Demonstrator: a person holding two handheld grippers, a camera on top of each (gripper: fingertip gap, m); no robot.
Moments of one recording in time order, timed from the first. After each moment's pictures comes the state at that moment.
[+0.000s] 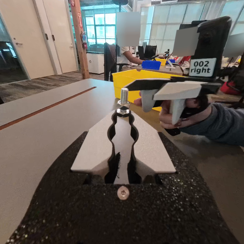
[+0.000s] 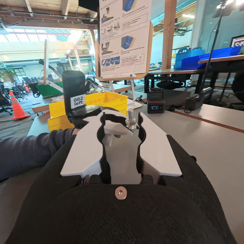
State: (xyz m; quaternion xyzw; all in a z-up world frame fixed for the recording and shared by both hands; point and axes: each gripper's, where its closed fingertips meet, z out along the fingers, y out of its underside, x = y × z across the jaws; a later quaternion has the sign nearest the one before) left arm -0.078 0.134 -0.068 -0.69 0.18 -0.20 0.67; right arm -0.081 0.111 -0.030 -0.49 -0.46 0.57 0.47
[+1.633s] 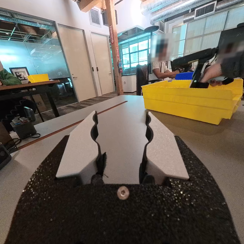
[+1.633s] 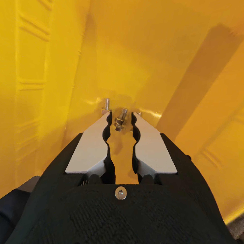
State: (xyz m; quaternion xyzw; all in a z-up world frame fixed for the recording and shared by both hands) left arm -0.112 0.145 -0.064 -0.64 0.13 -0.07 0.75; right arm 0.194 0.334 -0.167 -0.91 -0.38 0.10 0.09
